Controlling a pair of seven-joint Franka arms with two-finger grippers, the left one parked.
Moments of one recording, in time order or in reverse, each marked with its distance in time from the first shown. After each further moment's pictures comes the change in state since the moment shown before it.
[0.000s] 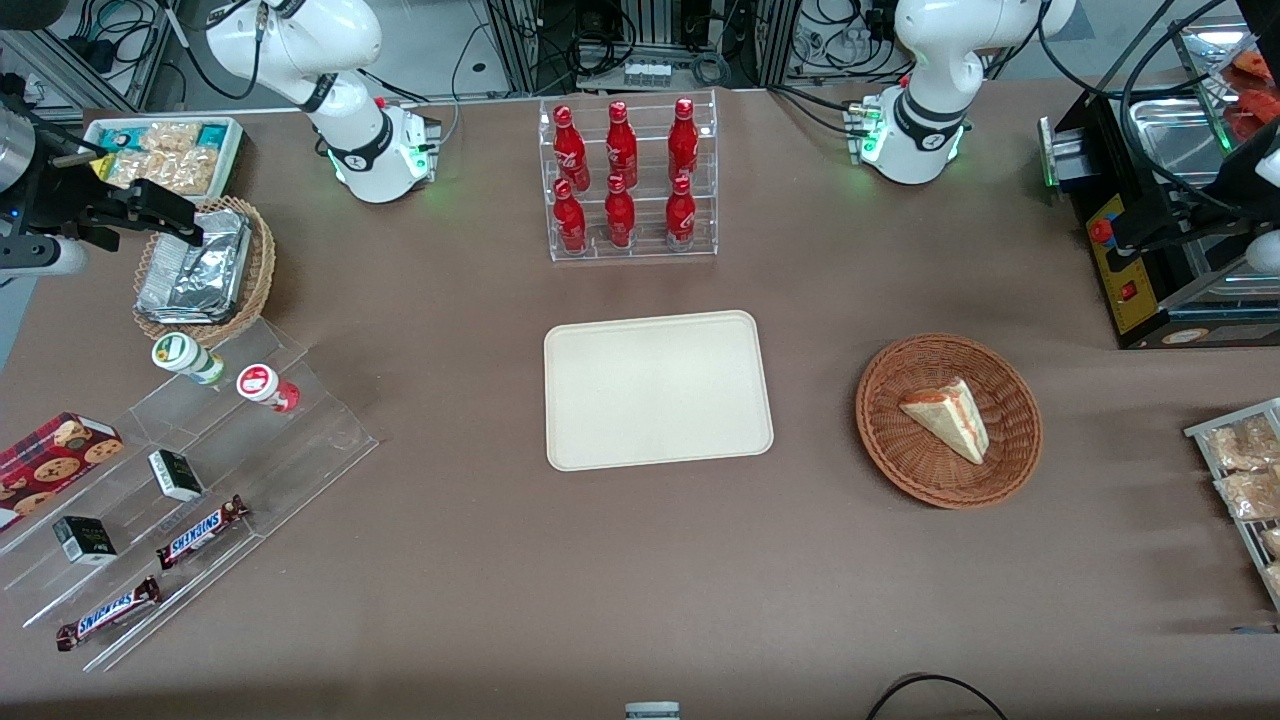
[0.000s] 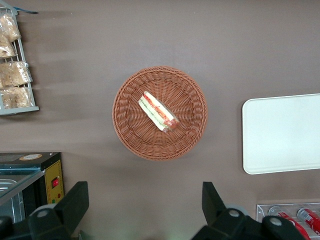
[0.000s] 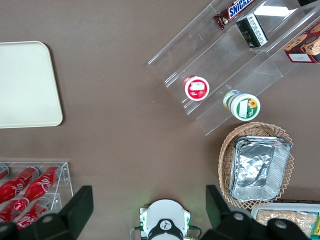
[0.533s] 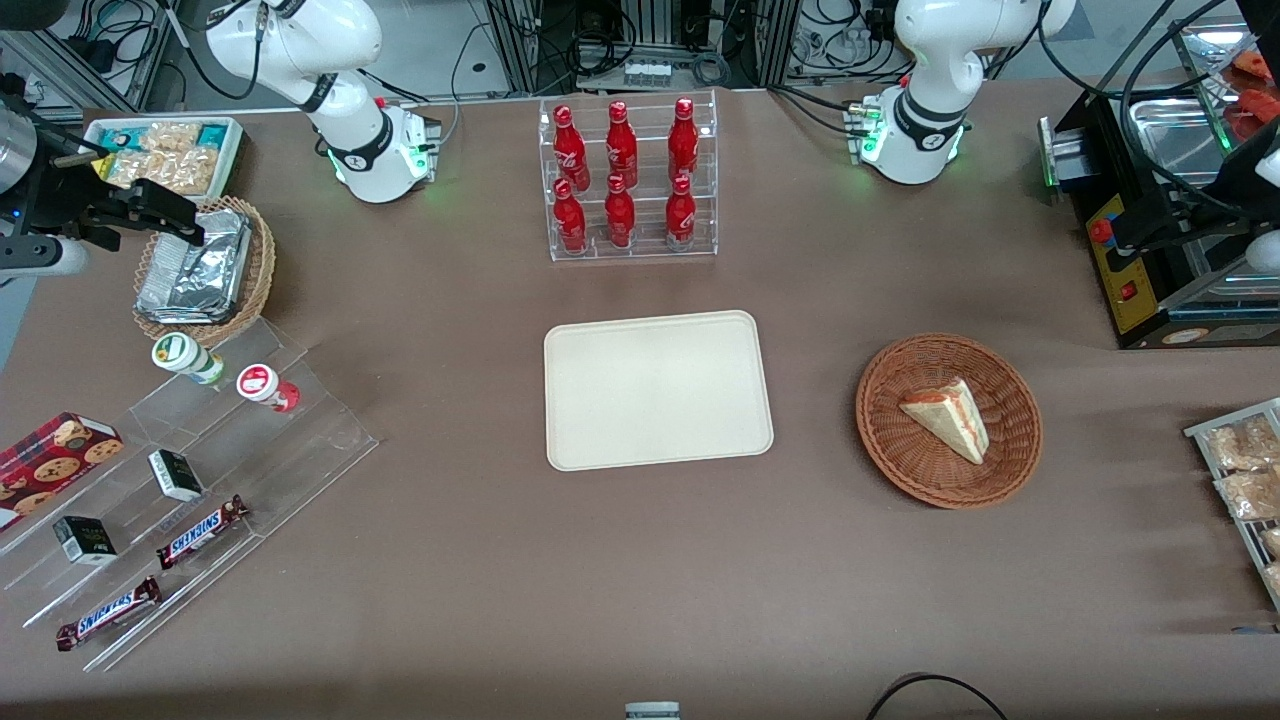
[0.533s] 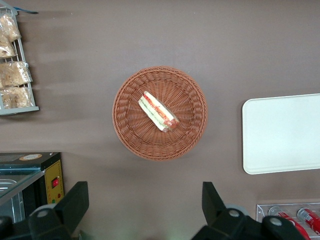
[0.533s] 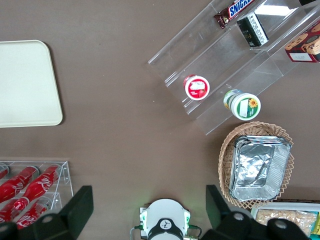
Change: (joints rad) arm 0.001 0.001 0.001 -0.001 0.000 -0.003 0.000
